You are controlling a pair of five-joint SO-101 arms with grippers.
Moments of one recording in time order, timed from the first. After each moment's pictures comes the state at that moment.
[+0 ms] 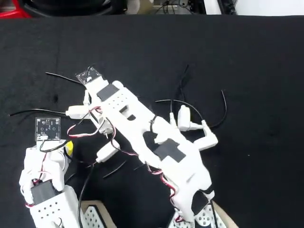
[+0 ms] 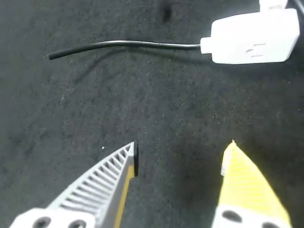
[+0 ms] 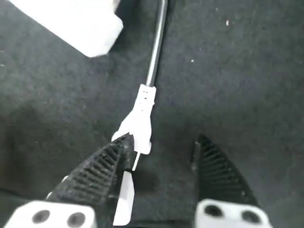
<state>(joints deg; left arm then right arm) -30.3 -103.8 96.2 59.6 -25.3 -43.1 30.7 -11.3 73.4 -7.7</state>
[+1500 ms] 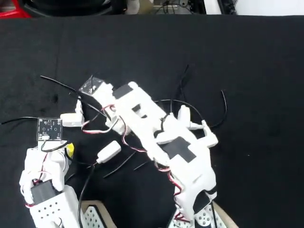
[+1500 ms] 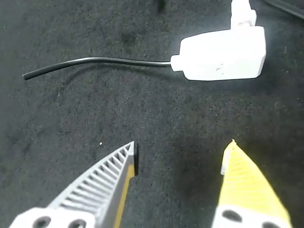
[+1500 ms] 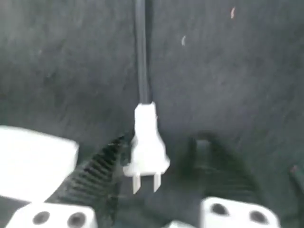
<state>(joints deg) -30.2 -103.8 96.2 61.1 -26.9 -37.3 26.2 -1.4 71.0 18.8</state>
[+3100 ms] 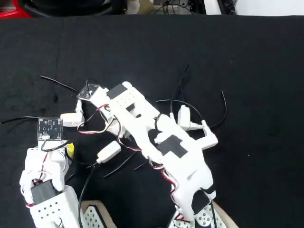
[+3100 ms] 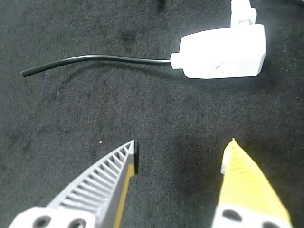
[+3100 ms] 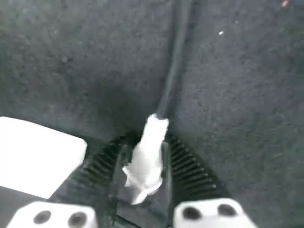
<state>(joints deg) -30.2 -103.8 96.2 61.0 -26.9 -39.4 32.5 -6.5 74.9 21.4</state>
